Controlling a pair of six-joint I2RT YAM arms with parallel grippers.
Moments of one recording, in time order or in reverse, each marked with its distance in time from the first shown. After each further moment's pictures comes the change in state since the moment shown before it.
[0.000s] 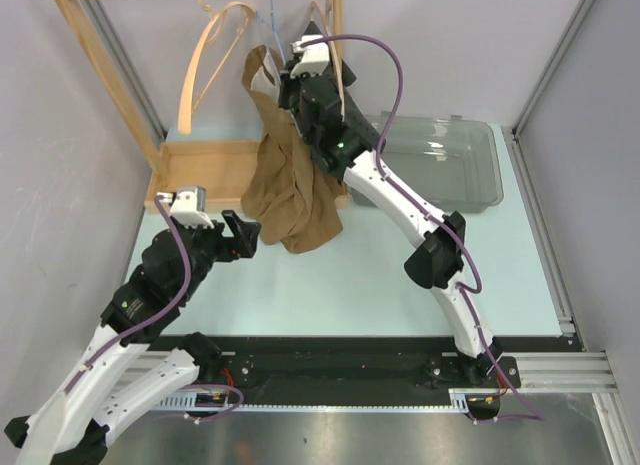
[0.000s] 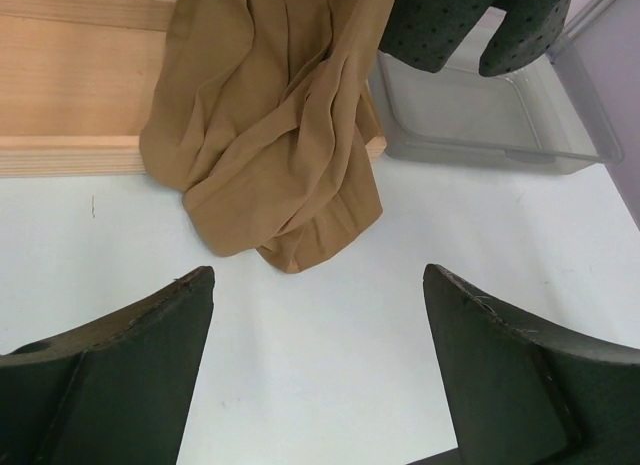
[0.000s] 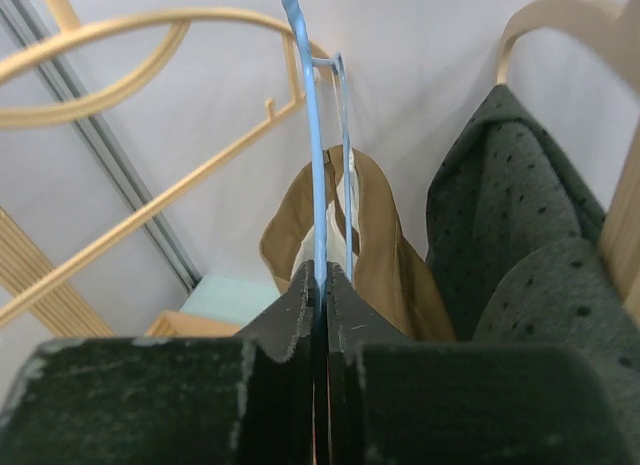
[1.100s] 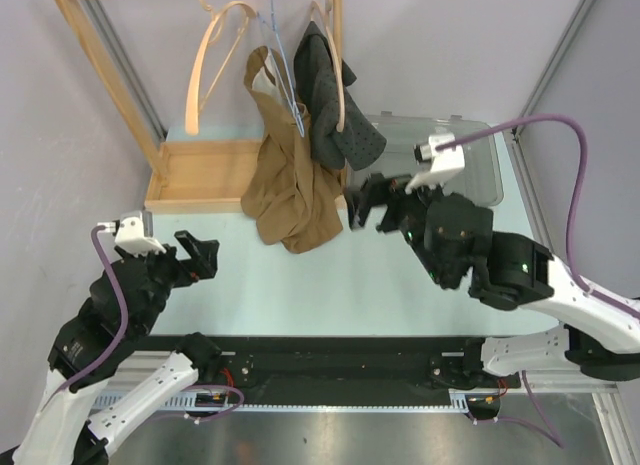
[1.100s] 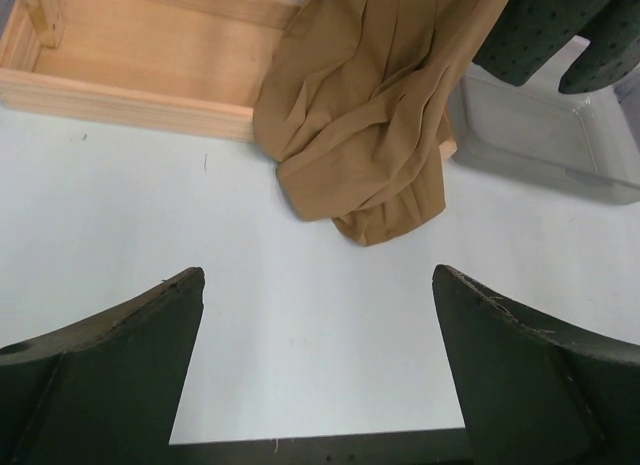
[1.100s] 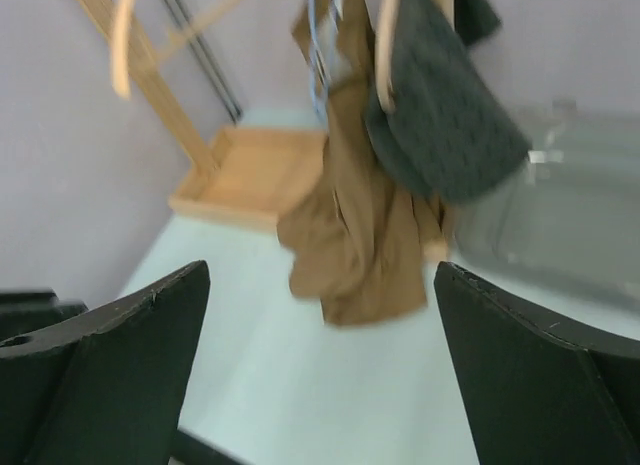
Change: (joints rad) left arm 0.000 -0.161 0.166 -0.368 -0.176 -0.050; right arm 0.504 -1.103 -0.872 -0.476 0.442 0.183
